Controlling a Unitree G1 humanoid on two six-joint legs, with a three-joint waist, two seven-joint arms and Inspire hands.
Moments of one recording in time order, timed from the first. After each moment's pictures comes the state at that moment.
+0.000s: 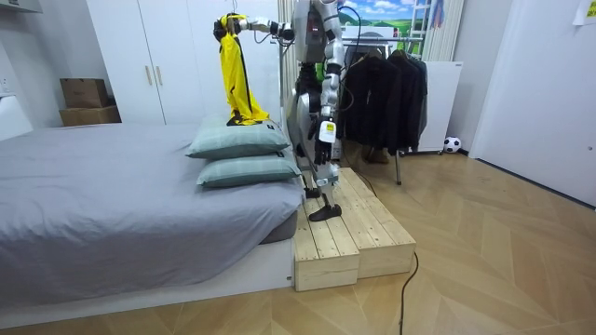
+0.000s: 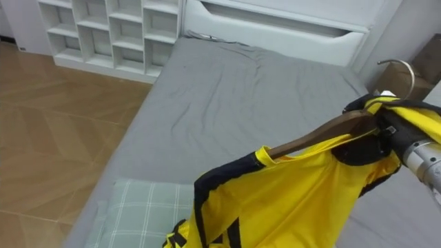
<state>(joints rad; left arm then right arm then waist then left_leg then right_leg) 0.32 0.27 0.34 0.99 -0.04 0.05 0.05 -0.21 -0.67 -0.18 0.10 -0.20 0.15 0.42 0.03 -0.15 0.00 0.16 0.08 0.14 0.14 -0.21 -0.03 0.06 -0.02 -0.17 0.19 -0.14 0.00</state>
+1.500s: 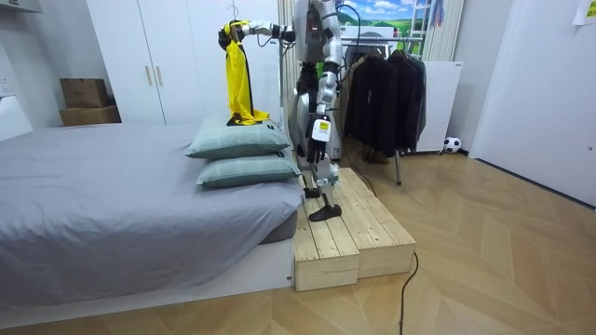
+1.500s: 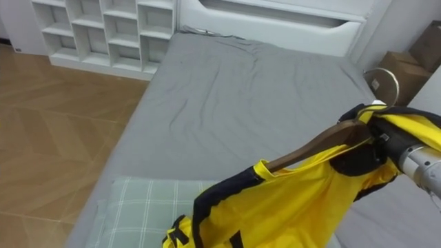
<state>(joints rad) 0.29 0.27 0.25 0.96 -0.03 0.07 0.03 -0.18 -0.66 -0.18 0.11 -0.25 0.18 0.48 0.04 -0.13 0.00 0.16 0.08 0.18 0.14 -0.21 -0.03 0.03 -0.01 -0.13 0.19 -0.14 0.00</state>
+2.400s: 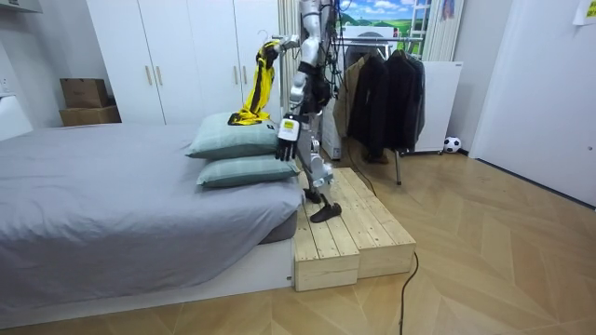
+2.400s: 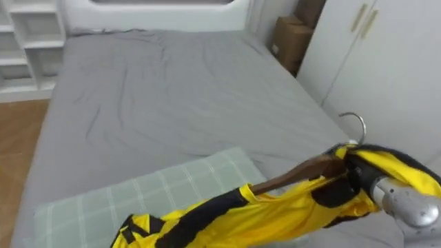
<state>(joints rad) 0.19 0.29 0.18 1.07 0.08 0.18 -0.03 -0.20 -0.54 0.00 0.16 -0.31 0.26 0.49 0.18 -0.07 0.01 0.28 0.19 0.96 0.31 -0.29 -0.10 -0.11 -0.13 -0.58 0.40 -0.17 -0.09</state>
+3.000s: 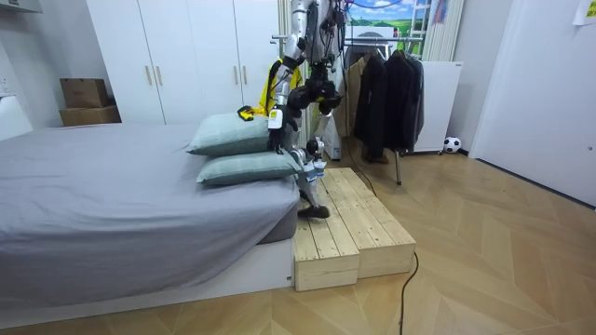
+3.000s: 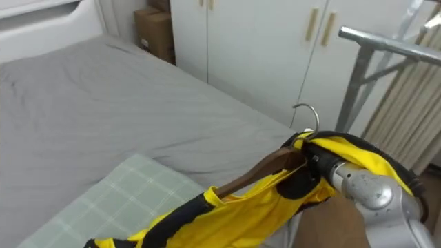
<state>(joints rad) 0.17 0.31 0.04 1.14 0.14 0.37 -0.02 -0.25 -0.46 0.07 0.16 -0.33 0.28 0.51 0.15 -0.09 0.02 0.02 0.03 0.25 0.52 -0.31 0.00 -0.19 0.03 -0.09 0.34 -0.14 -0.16</state>
